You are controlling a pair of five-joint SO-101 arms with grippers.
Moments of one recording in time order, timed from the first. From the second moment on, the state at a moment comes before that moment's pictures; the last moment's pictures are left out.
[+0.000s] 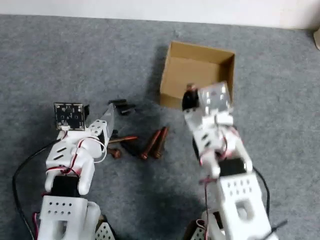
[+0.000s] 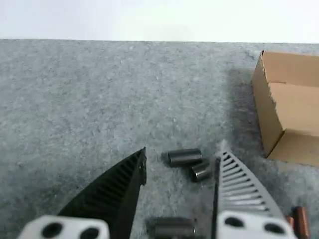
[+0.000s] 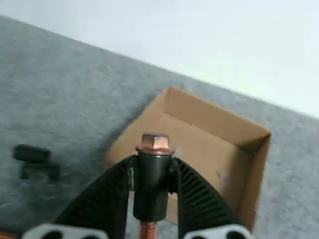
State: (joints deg) left arm -3.2 -76.4 81.7 26.2 5.2; right arm -16.4 -49.3 57.5 18.1 12.6
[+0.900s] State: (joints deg) left arm -7.1 -29.9 64.0 14.2 3.0; right arm -7.4 31.7 -15.4 32.7 12.6
